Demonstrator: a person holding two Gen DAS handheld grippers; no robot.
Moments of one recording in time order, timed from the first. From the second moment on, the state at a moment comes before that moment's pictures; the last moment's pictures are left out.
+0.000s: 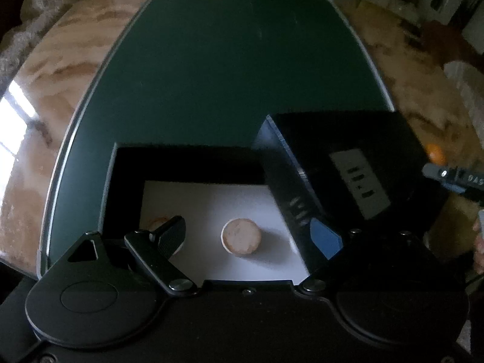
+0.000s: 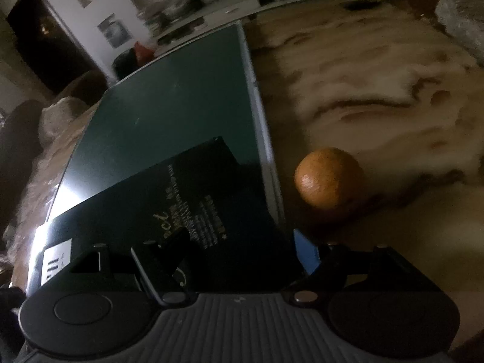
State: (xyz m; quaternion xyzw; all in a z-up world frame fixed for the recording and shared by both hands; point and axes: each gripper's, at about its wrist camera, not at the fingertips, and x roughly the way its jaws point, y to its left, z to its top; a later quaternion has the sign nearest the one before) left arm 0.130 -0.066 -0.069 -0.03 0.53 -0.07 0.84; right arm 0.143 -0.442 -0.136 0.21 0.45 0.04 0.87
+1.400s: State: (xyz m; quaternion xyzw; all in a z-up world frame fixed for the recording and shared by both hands) left arm 0.118 0.000 -0.042 -0.07 0.49 -0.10 0.86; right arm 0.075 -0.323 -0.063 0.17 0.41 0.12 0.89
